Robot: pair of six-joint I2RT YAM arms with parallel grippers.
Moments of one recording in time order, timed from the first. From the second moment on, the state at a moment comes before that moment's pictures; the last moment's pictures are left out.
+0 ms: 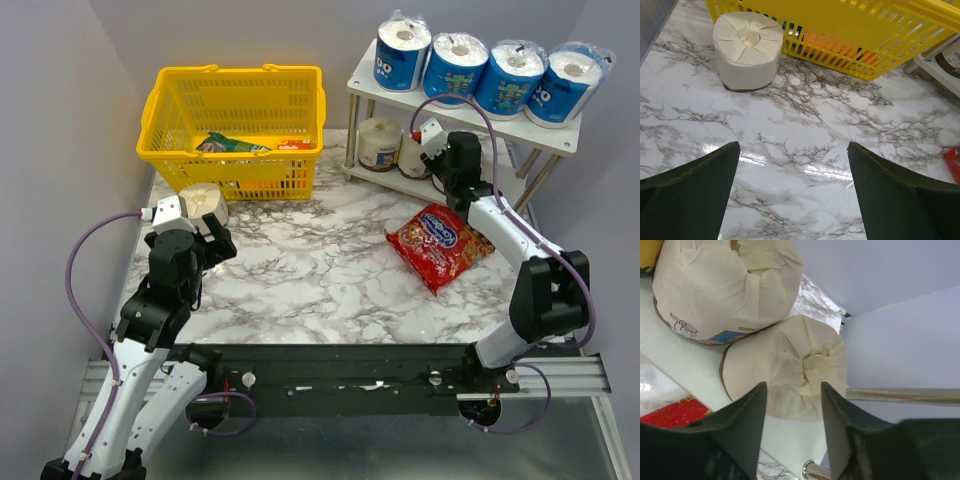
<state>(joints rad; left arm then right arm) -0.33 0.59 0.84 -0.63 -0.38 -0.44 0.20 1.61 1.20 0.00 0.30 -0.72</state>
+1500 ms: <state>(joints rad) -0.22 0.82 0.87 -0.69 -0.39 -0.54 0.19 1.42 1.05 -0.04 0.13 -0.43</state>
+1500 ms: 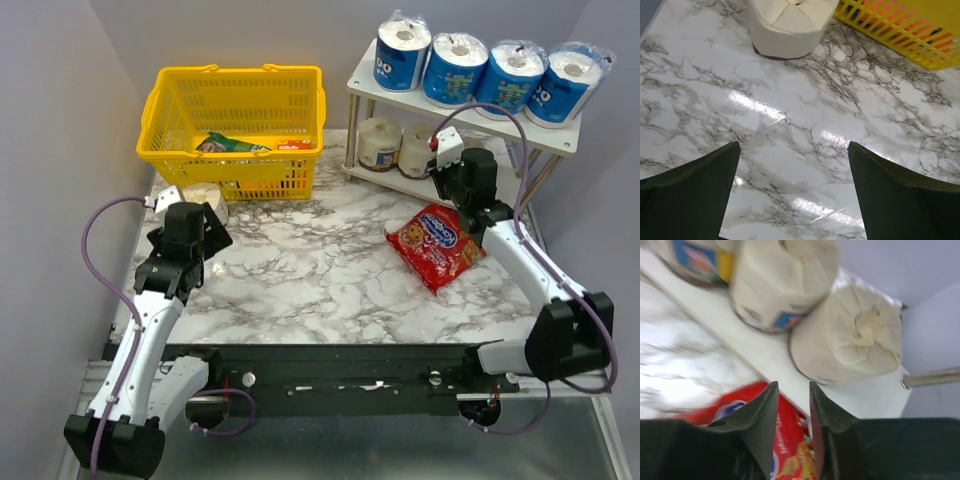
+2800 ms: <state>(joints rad) 0.22 1.46 1.00 -0.31 -0.15 -0.84 0.35 0.66 0.75 -0.05 -0.28 -0.03</state>
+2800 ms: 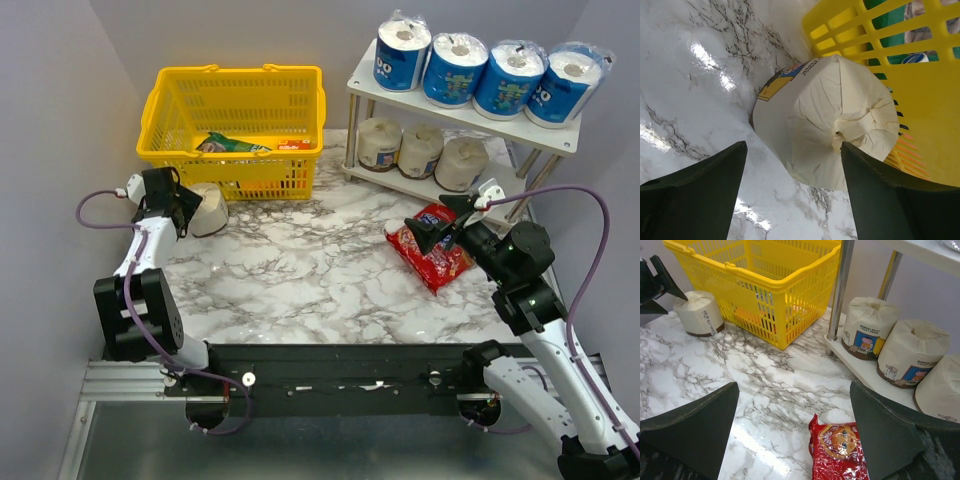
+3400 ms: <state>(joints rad) 0.22 1.52 0.99 -0.22 -0.12 -0.84 0.35 0.66 0.75 -0.06 -0.28 -0.03</state>
